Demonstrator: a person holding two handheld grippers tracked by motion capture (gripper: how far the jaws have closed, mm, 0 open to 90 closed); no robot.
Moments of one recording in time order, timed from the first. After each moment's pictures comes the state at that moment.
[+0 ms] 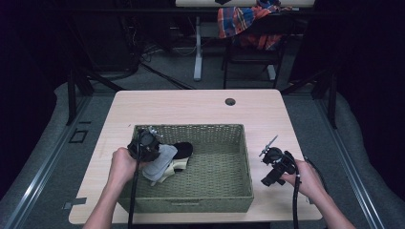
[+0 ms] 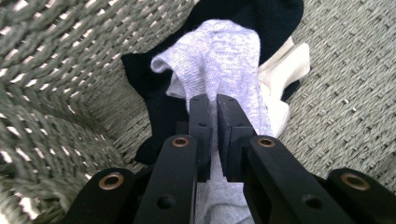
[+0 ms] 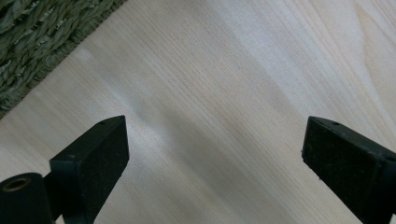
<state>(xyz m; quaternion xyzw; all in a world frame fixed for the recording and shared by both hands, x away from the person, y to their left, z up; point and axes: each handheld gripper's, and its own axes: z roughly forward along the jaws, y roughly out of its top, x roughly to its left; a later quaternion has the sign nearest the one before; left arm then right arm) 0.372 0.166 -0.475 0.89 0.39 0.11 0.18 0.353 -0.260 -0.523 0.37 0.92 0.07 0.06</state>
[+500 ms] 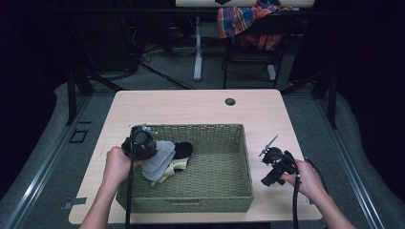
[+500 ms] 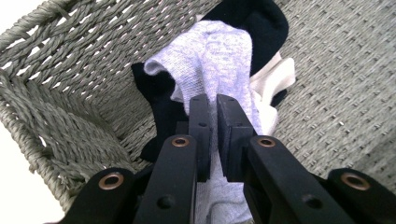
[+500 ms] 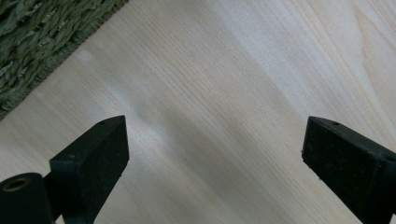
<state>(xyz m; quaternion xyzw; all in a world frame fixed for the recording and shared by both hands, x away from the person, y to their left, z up) 0.365 0.177 -0.456 0.88 0.40 0.12 0.21 0.353 -0.259 -0.521 0.37 0.93 0.07 0.06</state>
